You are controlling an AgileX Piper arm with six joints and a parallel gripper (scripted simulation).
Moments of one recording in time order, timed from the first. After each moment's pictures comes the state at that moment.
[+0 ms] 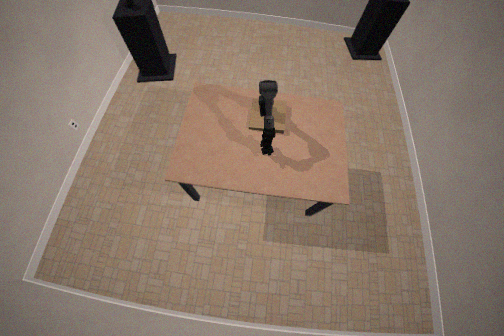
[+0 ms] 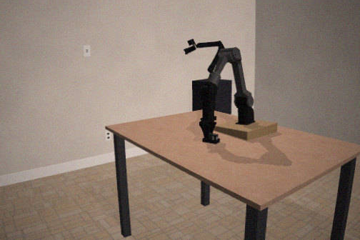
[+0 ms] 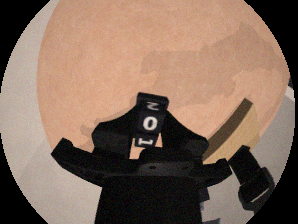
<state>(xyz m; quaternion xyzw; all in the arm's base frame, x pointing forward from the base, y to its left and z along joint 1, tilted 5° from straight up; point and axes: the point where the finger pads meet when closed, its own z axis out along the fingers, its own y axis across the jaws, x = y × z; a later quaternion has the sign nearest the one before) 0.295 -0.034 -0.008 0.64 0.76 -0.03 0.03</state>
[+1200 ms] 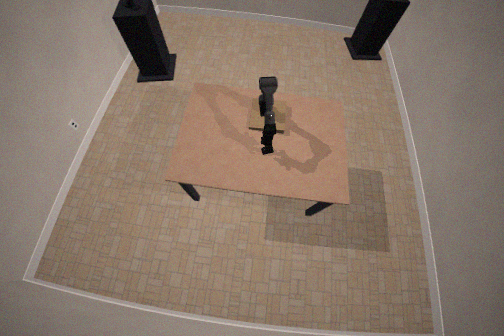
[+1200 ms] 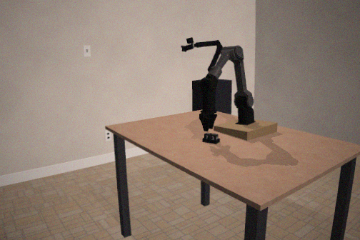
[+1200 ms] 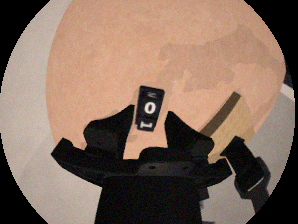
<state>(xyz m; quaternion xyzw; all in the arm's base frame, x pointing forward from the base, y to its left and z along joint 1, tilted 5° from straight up) 0.295 -0.031 0.030 0.64 0.76 -0.03 0.03</state>
